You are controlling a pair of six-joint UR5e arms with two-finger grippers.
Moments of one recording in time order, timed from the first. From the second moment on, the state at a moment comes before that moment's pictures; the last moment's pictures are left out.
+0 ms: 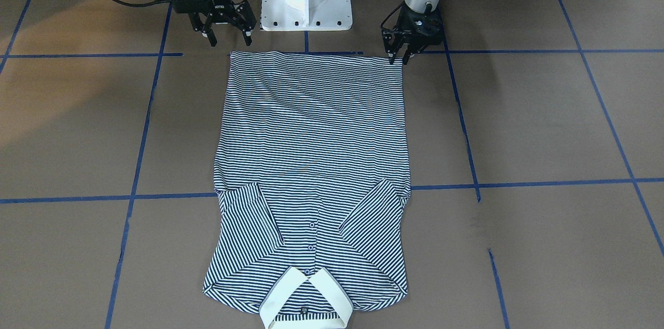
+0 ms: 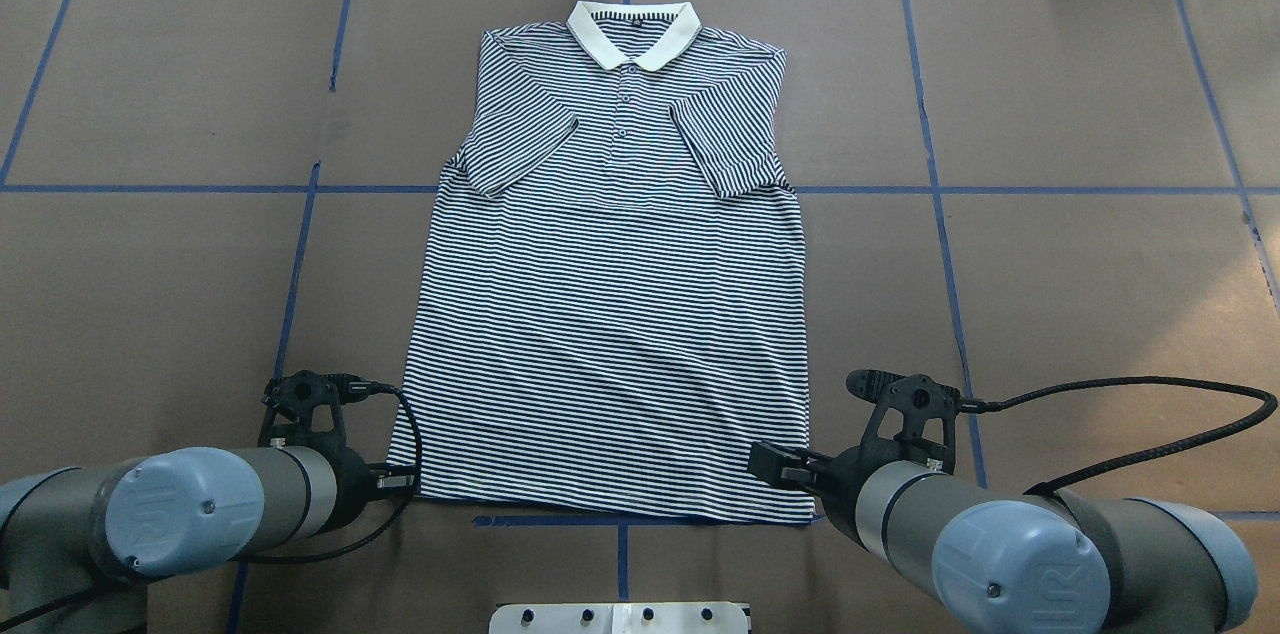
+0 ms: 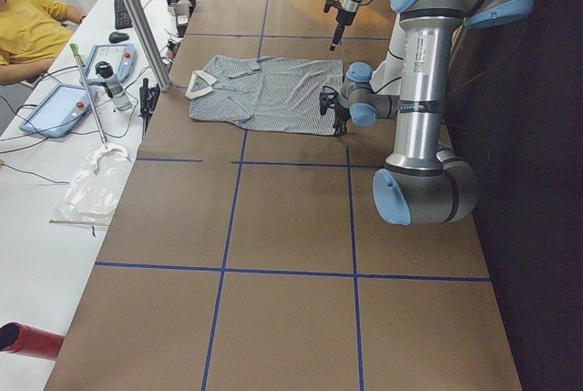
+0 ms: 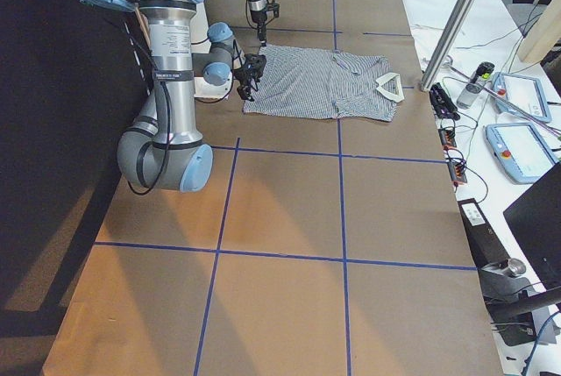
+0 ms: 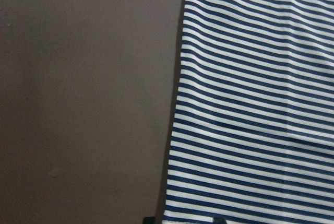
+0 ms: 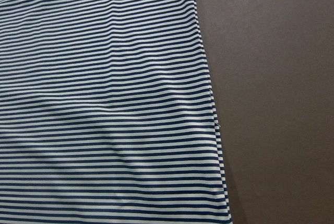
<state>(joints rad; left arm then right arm) -0.21 -1.66 -2.02 -1.94 -1.57 -1.48 0.12 -1.45 2.19 -1.37 1.34 1.69</state>
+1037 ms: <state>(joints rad) -0.20 -1.67 -2.02 -1.94 -1.57 -1.47 0.05 -1.44 2.13 -1.38 1.29 1.81</state>
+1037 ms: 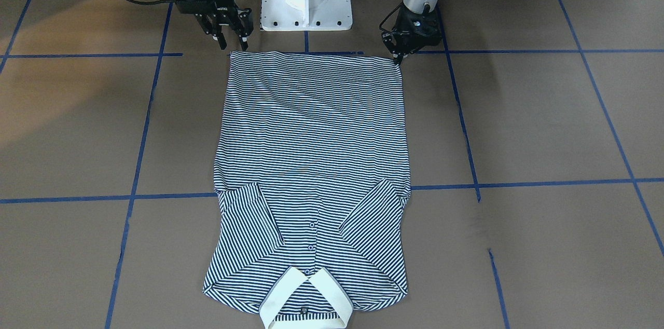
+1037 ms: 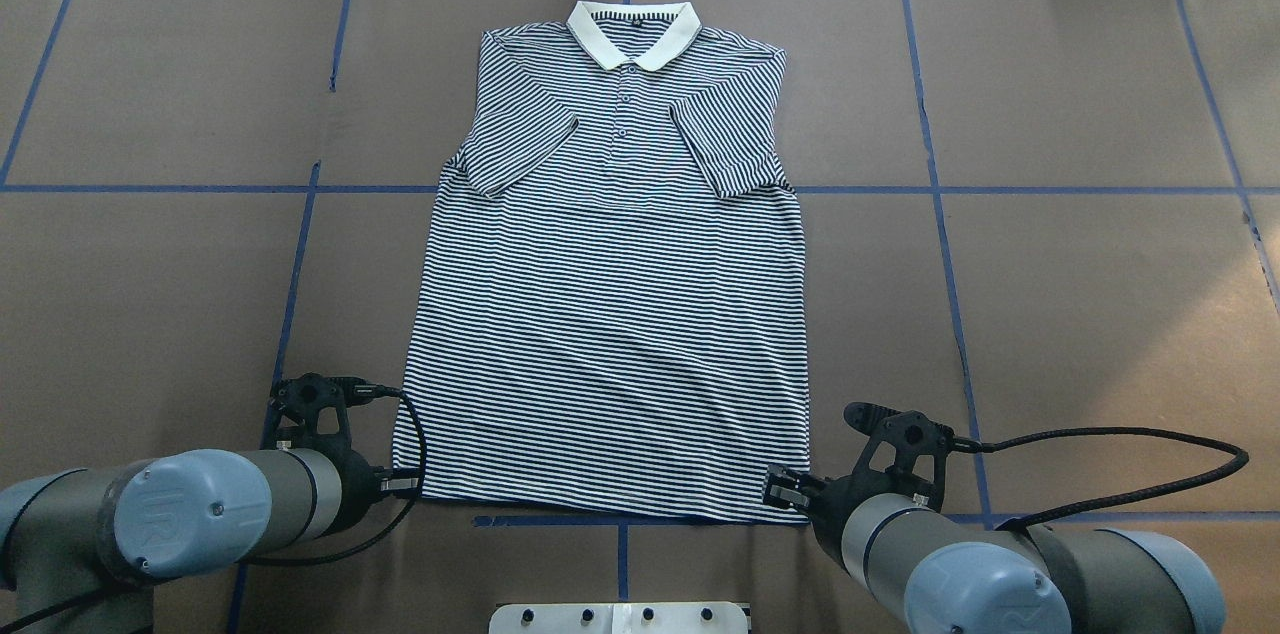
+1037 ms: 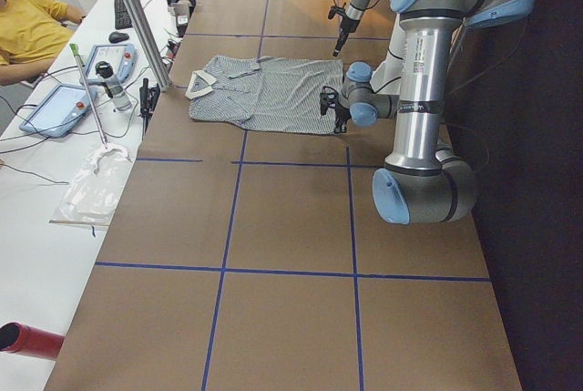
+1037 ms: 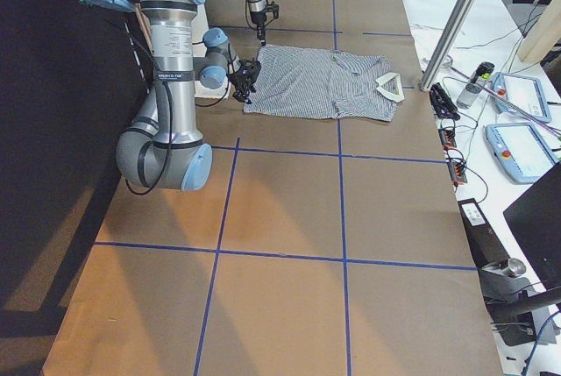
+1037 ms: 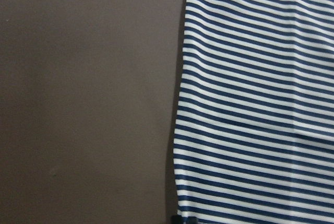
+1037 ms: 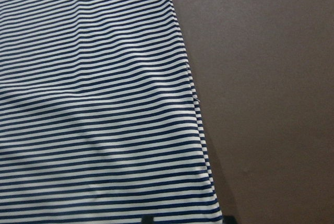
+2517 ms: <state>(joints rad) -0.20 -1.67 -2.02 -1.94 -1.57 -1.47 0.01 -1.43 2.06 -1.38 1.27 1.87</state>
